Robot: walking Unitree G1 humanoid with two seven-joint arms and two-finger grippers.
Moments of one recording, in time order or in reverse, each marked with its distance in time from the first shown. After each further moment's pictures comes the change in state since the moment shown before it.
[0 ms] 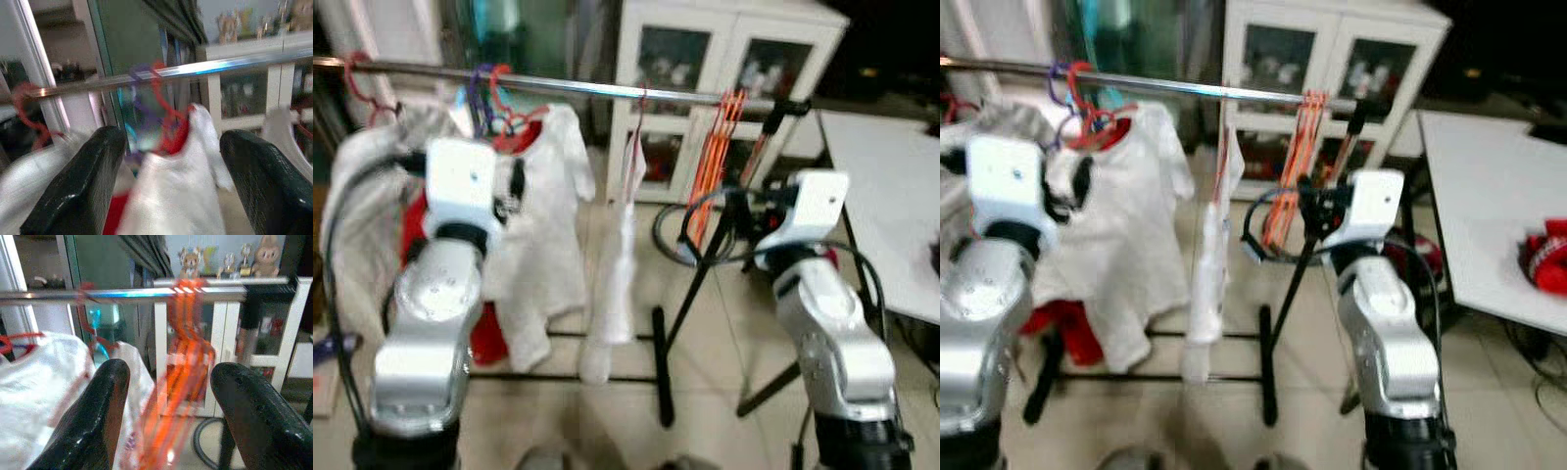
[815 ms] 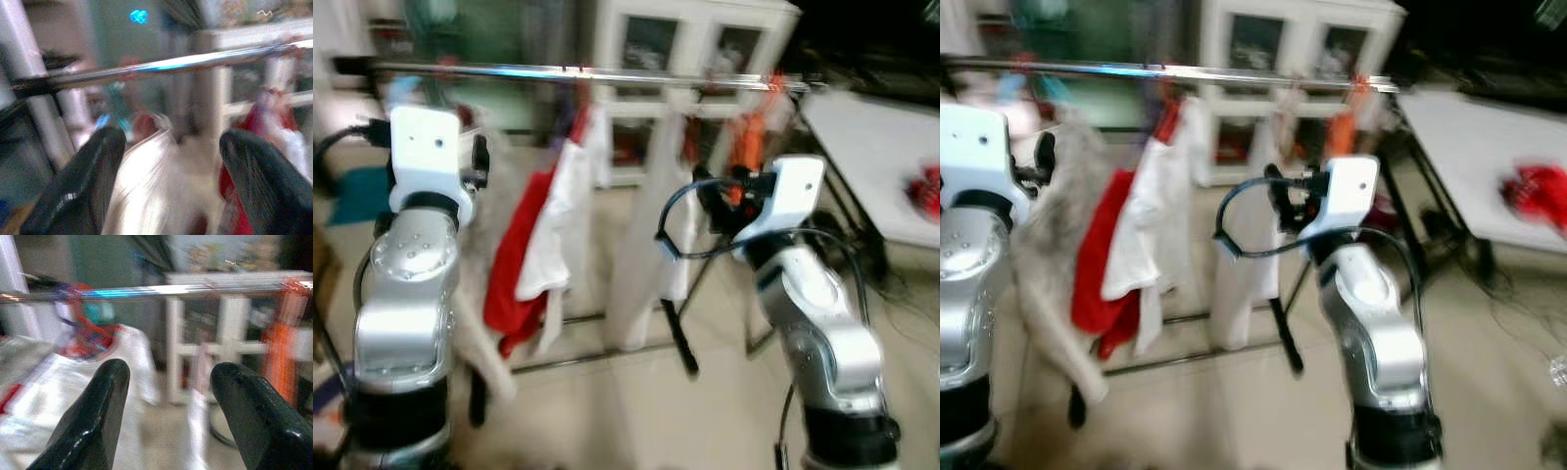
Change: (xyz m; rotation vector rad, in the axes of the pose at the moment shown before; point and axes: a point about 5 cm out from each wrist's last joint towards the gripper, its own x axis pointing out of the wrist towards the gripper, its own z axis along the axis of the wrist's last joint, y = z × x) left arm 0.021 0.011 -0.004 0.005 0.079 0.055; right arm 0.003 0.014 0.000 0.031 0.035 0.085
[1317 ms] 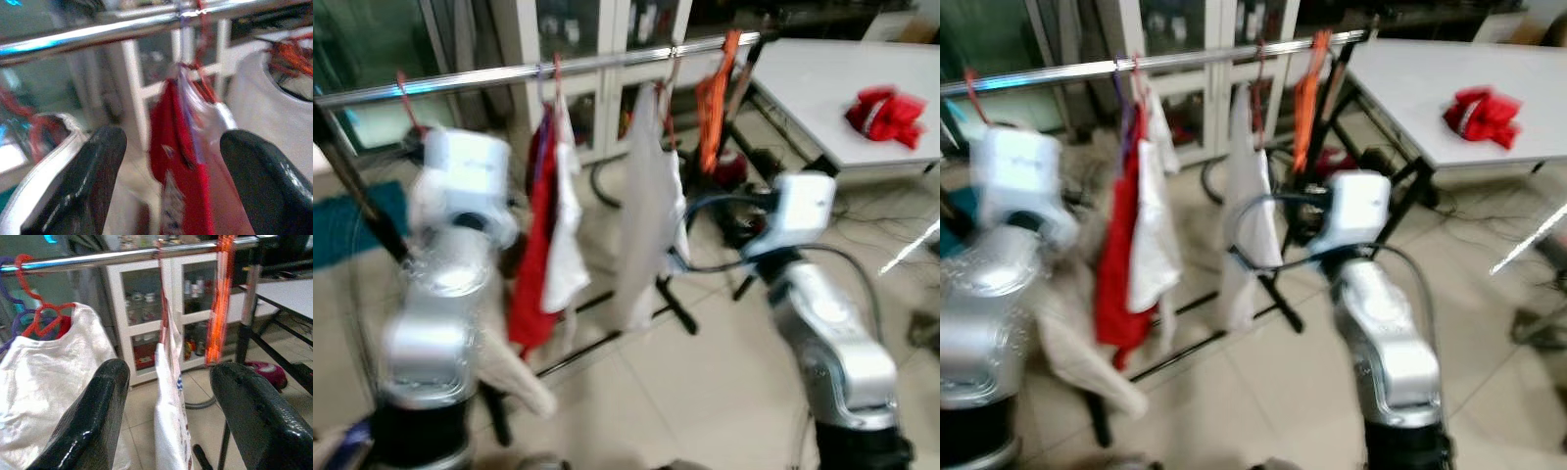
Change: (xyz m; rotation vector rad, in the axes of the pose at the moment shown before) left arm -0.013 -0.027 -0.010 -0.071 0.055 -0.141; right arm -0.009 -0.003 -0.007 0.010 0.031 -0.019
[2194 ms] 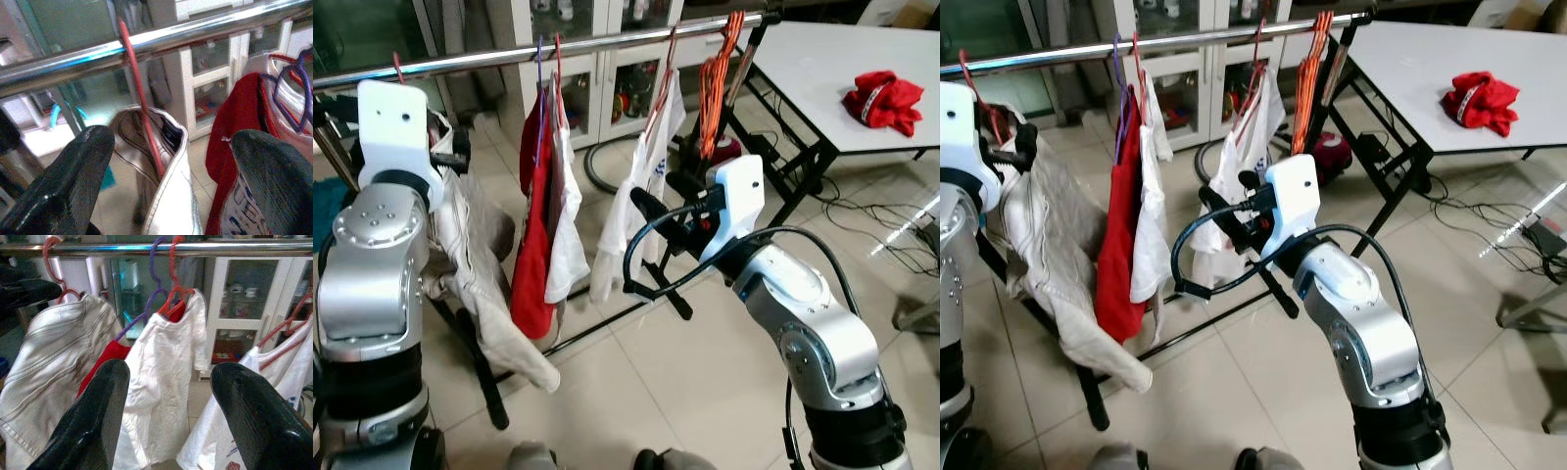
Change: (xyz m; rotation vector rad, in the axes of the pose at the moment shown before) left arm 0.025 0.071 0.023 0.060 0.058 0.195; right arm 0.007 0.052 0.016 -0.122 0.033 0.478
